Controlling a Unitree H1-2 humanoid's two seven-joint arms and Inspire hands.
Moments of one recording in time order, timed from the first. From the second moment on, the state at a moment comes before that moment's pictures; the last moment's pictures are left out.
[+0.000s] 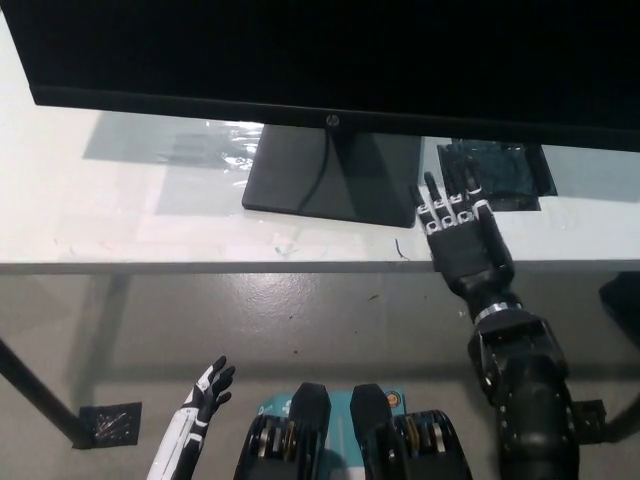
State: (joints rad) left_arm 0.04 0.12 -0.10 0.31 0.03 -0.43 -0.03; right_arm -0.59 0.17 -0.40 0.56 1.11 0.25 0.10
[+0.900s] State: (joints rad) left_arm 0.05 0.12 -0.11 0.31 0.03 -0.43 -0.03; right_arm -0.83 0.05 -0.54 0.99 1.05 0.18 0.21
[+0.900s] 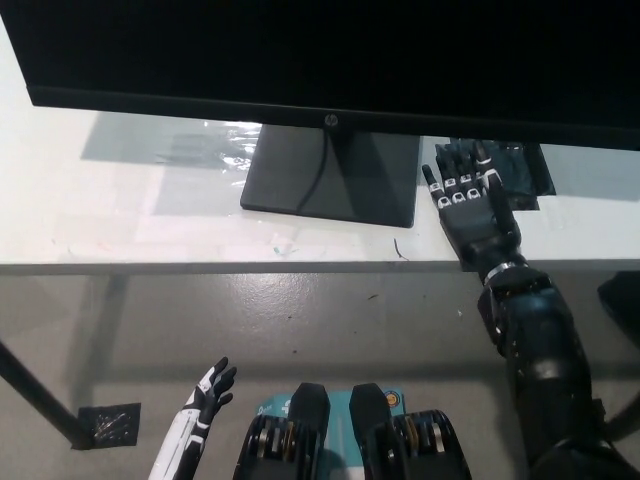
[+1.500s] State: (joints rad) left_arm 0.05 0.12 -0.11 0.31 0.03 -0.43 -0.03; right_arm -0.95 -0.02 -0.57 1.26 0.97 0.10 0.29
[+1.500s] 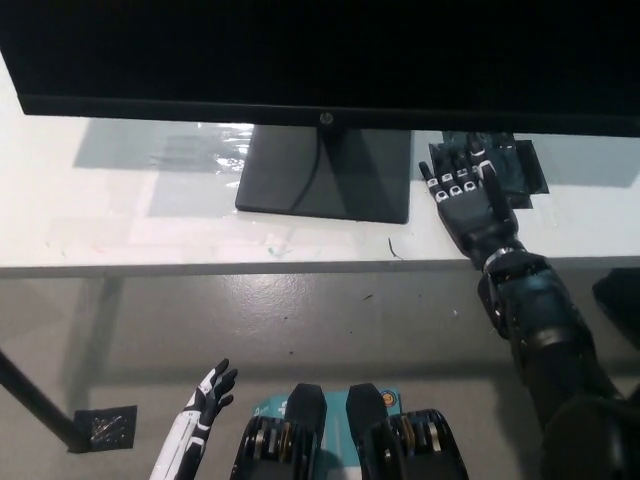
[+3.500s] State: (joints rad) left_arm 0.05 0.12 -0.11 0.31 0.03 -0.43 -0.03; right_arm -0.91 0.01 -0.55 0.94 0.86 0.08 0.19
